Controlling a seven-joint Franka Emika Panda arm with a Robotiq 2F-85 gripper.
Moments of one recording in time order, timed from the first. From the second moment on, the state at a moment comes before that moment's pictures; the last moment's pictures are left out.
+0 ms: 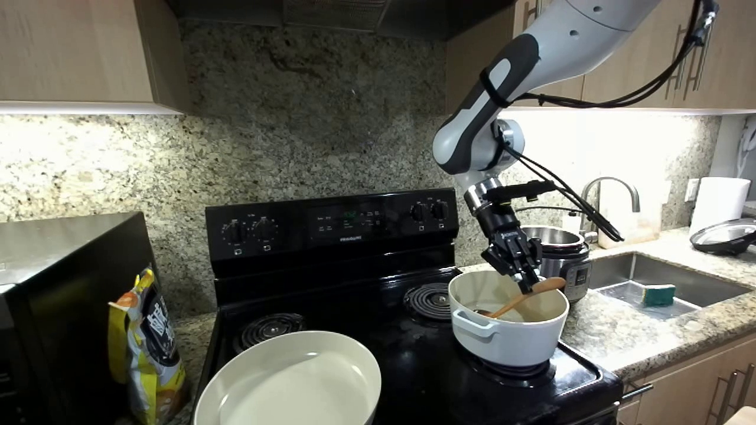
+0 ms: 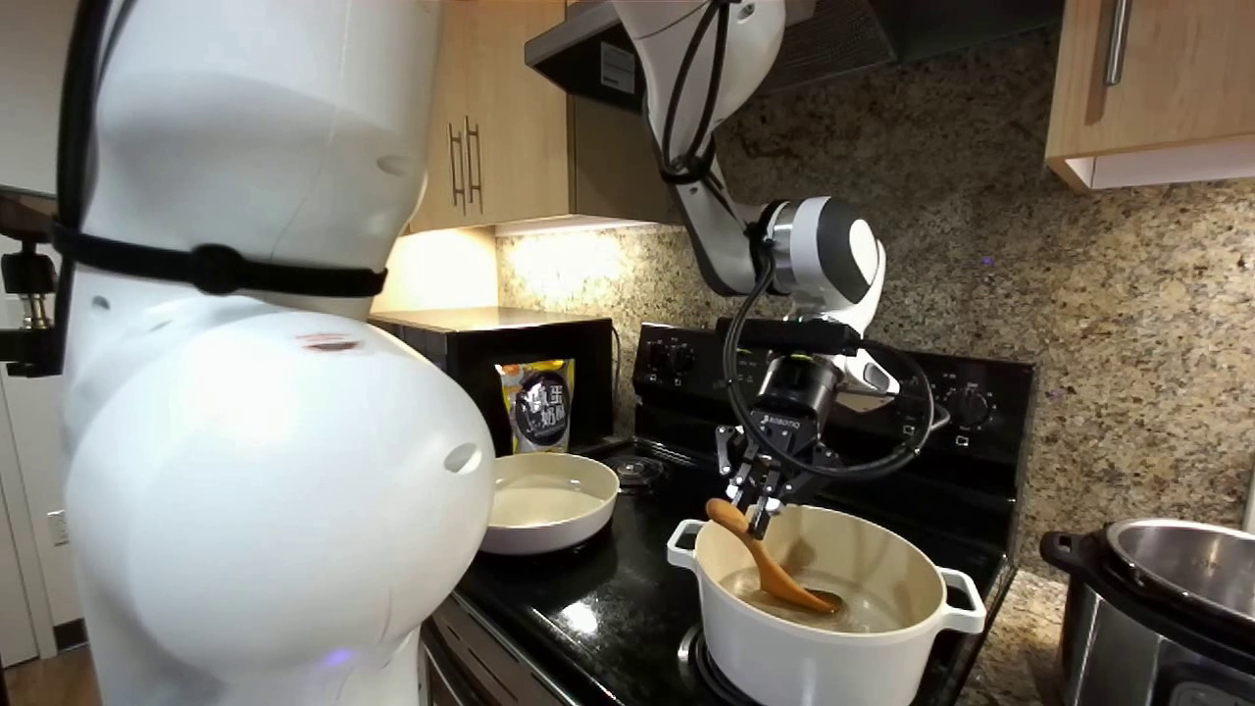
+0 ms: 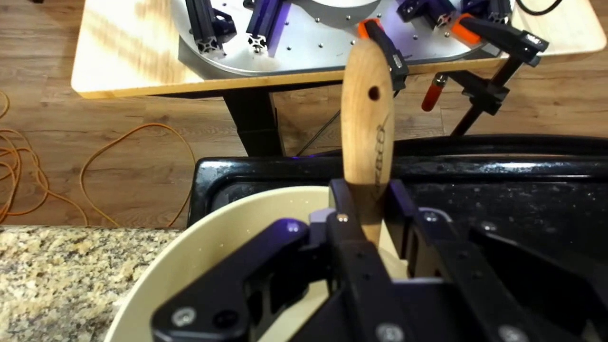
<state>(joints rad) -0.06 0.18 -0.07 -2.13 -0.04 1.59 0.01</state>
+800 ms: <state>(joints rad) -0.07 0.13 -0.08 -2.16 -0.07 1.49 -0.08</state>
